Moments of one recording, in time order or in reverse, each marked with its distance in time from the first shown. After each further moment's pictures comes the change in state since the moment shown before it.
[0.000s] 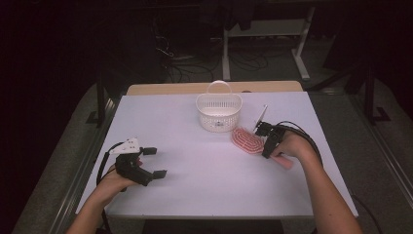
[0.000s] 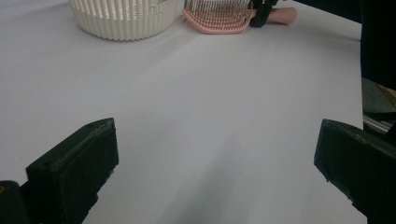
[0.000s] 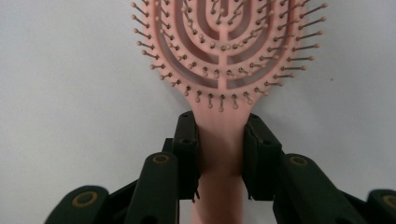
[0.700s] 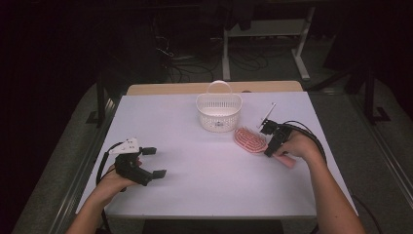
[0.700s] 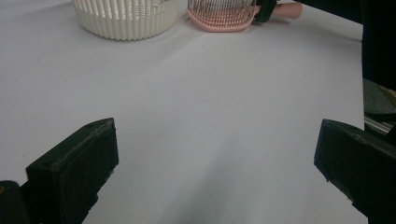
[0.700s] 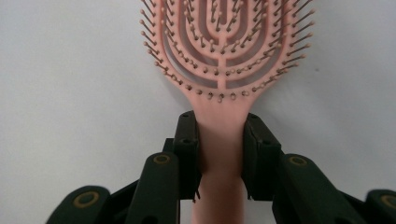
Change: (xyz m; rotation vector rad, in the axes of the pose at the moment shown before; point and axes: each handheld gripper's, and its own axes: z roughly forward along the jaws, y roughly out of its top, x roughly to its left) left arm 0.000 0.000 -0.001 0.001 0.005 -0.004; right arm -0.009 -0.015 -0.009 -0.080 0.041 0.032
